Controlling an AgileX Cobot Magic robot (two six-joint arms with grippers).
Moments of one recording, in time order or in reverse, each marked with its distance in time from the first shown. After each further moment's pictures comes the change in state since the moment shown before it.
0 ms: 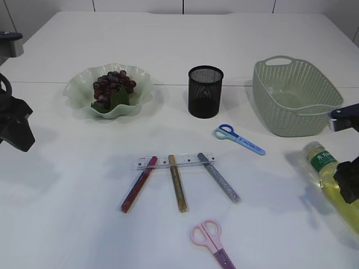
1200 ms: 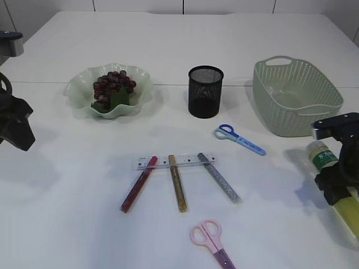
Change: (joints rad) left arm 0.000 0.000 0.000 0.000 -0.007 0.000; right arm -0.023 0.209 -0.062 0.021 -0.119 0.005
